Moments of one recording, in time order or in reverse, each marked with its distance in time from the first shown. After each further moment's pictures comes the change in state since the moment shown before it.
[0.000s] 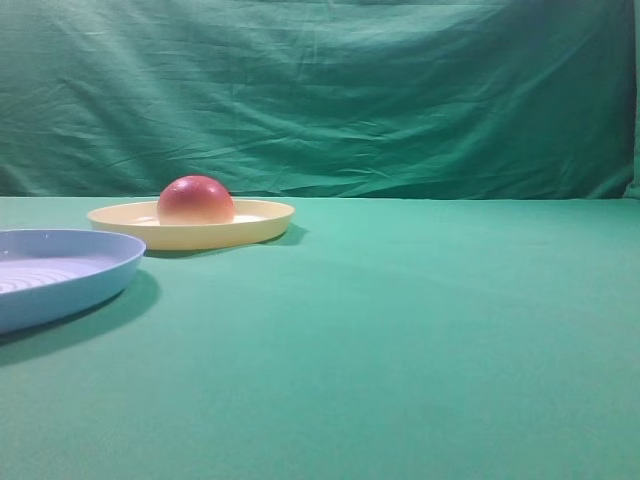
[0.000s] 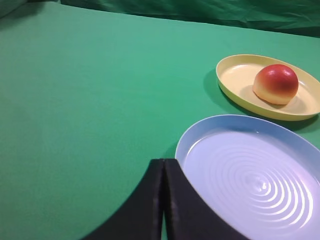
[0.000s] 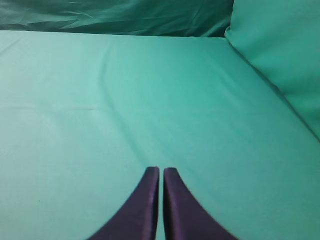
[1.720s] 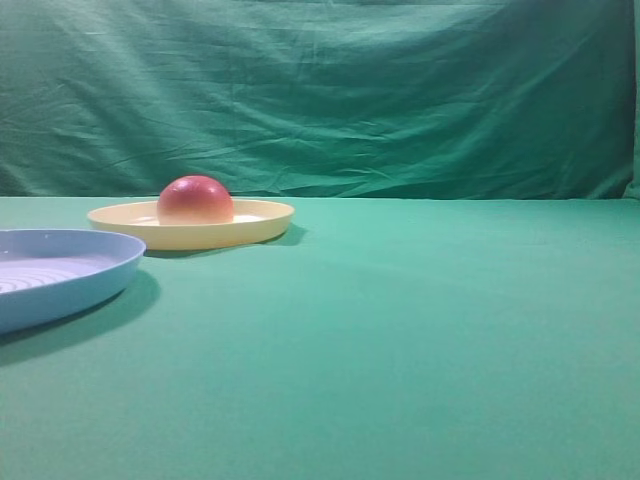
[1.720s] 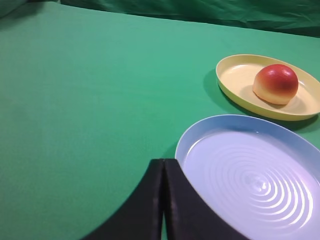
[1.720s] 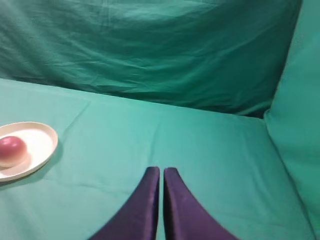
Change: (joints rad) left arm 0.000 0.000 0.000 0.000 0.000 0.000; right arm 0.221 0.426 -0.734 -0.015 0.291 0.000
